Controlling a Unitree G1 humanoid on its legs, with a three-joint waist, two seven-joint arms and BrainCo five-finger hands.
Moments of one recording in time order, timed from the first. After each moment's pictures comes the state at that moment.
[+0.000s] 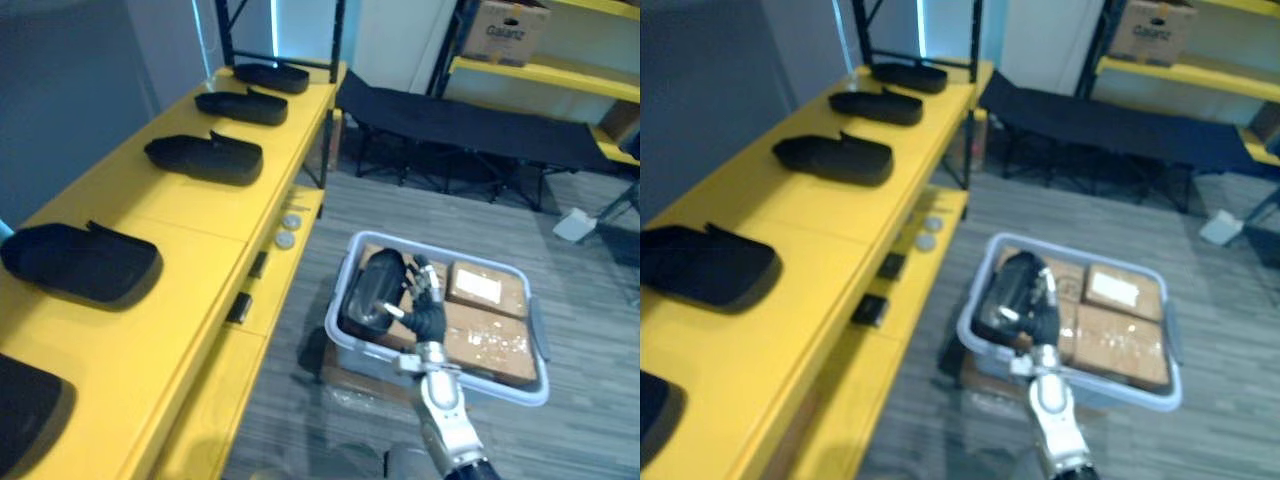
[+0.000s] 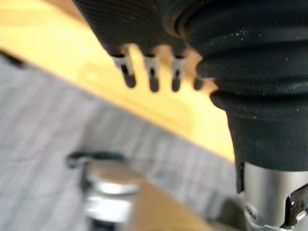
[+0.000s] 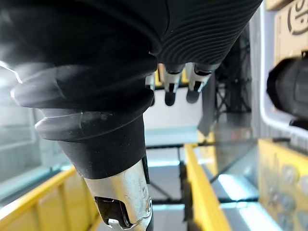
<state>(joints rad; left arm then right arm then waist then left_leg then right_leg) 0.34 0.18 0.16 1.01 -0.13 -0.06 0.09 0.04 -0.05 0.25 0.17 0.14 -0.38 -0.33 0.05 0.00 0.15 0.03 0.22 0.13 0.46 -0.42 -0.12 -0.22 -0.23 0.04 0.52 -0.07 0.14</state>
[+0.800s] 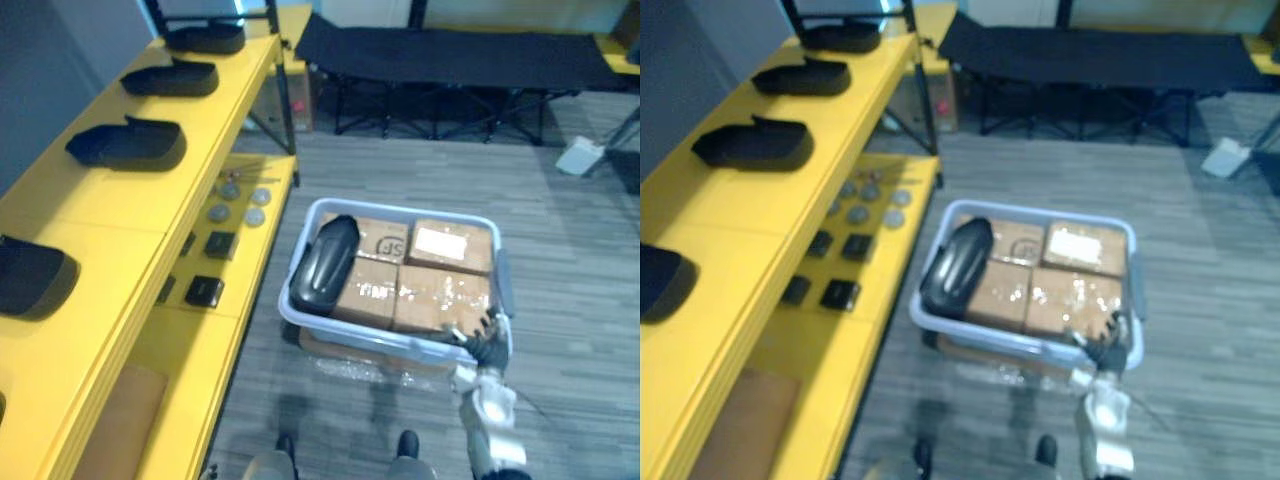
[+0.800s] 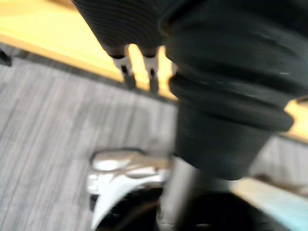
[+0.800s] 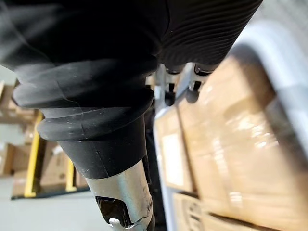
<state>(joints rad) 0.31 0.13 0.00 0.83 -0.09 -0.16 0.10 -0.18 -0.18 -0.19 0.47 0.31 -0.22 -0.37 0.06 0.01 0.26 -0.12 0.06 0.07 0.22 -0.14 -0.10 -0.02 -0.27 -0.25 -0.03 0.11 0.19</state>
